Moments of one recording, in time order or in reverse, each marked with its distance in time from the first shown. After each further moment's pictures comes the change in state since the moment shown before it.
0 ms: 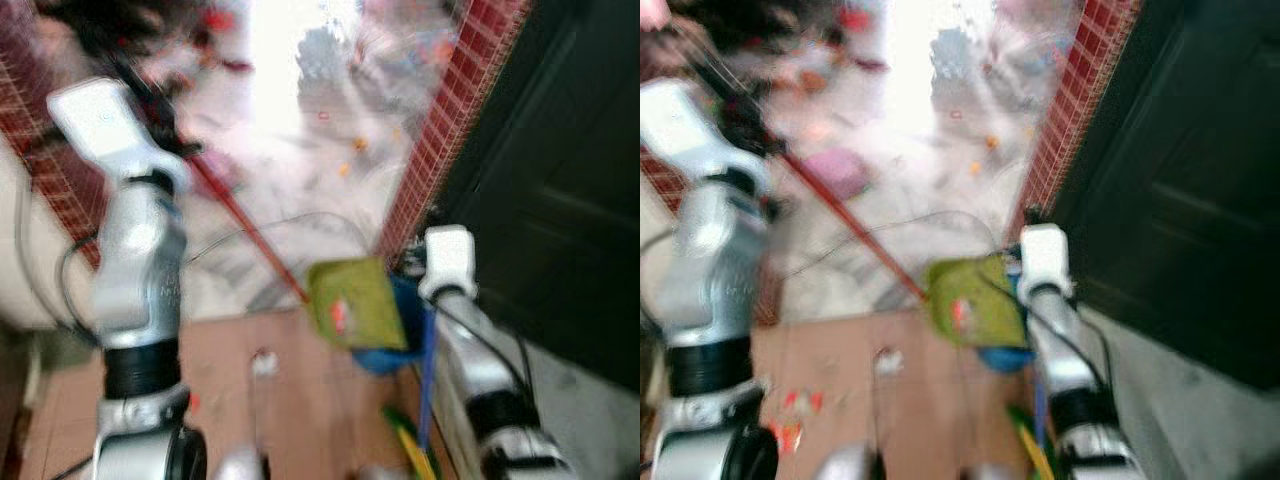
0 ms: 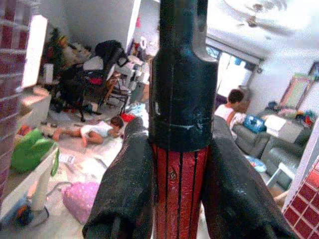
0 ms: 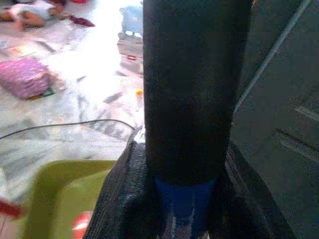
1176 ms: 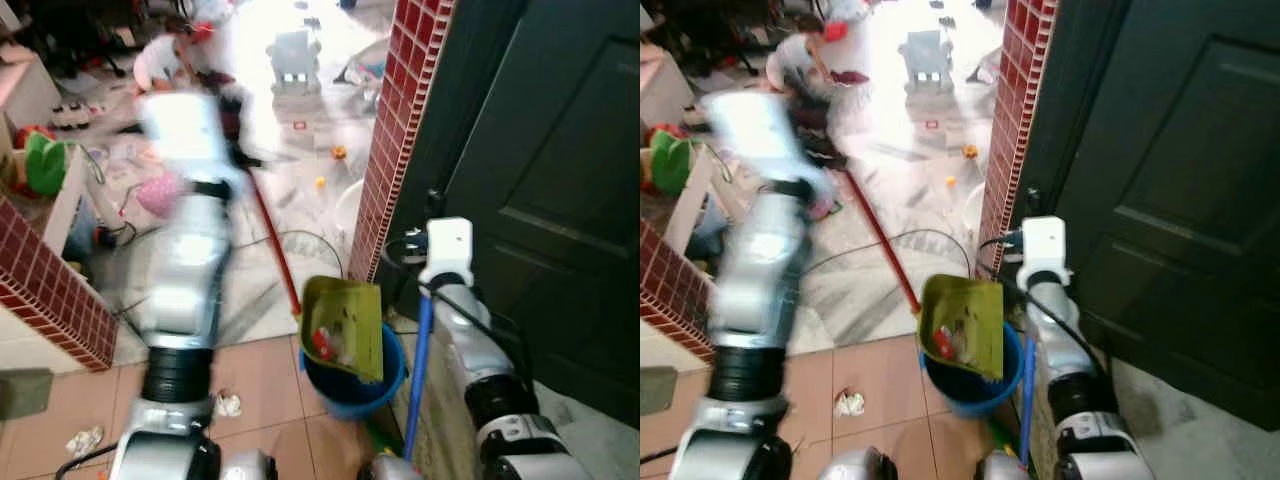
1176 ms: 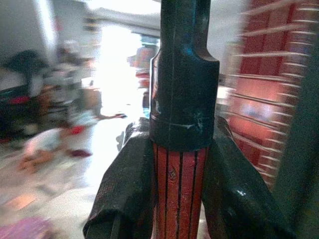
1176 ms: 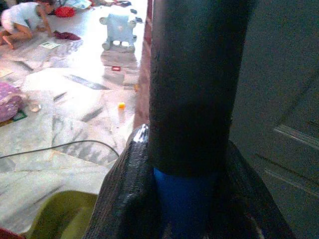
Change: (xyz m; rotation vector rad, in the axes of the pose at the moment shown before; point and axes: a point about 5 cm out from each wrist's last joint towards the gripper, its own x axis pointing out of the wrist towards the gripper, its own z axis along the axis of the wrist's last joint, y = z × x) left arm -0.016 -0.070 -0.028 0.099 0.032 -0.340; right arm 0.008 0.000 0.005 0.037 -0.012 -0.010
